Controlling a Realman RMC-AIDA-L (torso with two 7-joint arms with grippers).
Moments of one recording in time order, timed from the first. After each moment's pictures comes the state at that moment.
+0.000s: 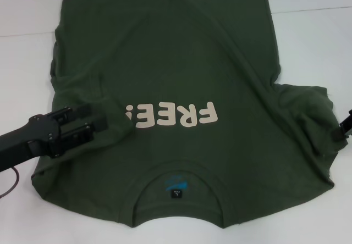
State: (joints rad) left arm -0.38 -2.16 0.61 0.75 1.88 1.68 -1.57; right arm 0.62 1.89 -0.57 -0.88 -2.71 -1.73 2.49
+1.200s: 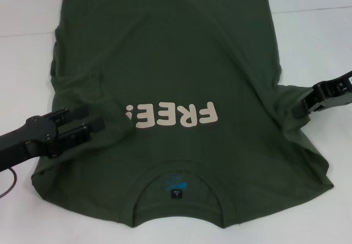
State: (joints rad) left arm -0.37 -2.16 0.61 0.75 1.88 1.67 -1.58; right arm 0.74 1.91 -0.59 -0.87 -2.64 -1.79 2.48
